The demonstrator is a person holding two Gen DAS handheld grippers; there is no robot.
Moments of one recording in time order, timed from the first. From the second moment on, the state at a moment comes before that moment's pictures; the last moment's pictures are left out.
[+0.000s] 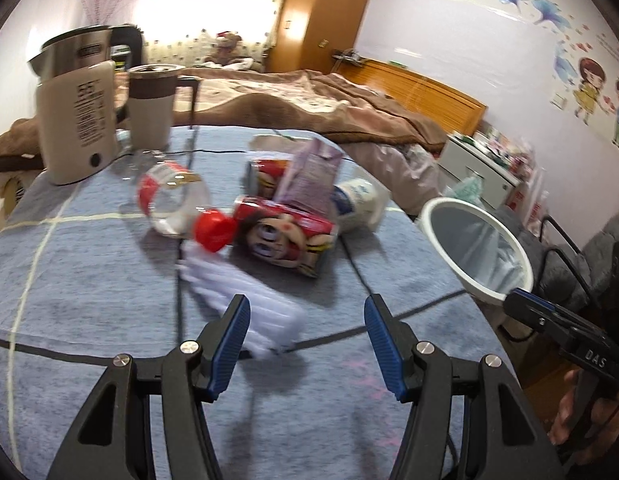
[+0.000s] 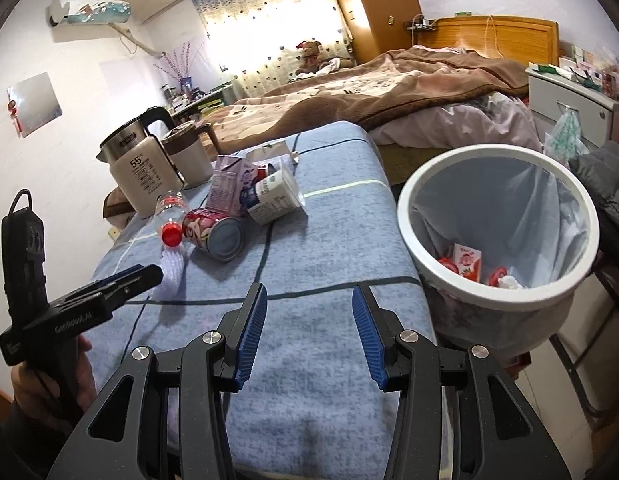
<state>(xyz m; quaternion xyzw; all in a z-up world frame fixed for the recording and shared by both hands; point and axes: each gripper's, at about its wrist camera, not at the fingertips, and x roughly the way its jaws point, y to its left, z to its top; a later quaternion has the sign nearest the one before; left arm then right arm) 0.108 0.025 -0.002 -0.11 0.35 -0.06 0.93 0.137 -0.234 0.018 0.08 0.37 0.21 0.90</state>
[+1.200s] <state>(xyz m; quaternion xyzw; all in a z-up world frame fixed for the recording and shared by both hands) 0.134 0.067 -0.044 -0.16 0.40 0.00 0.90 0.254 -0.166 0.013 0.00 0.37 0.23 0.90</state>
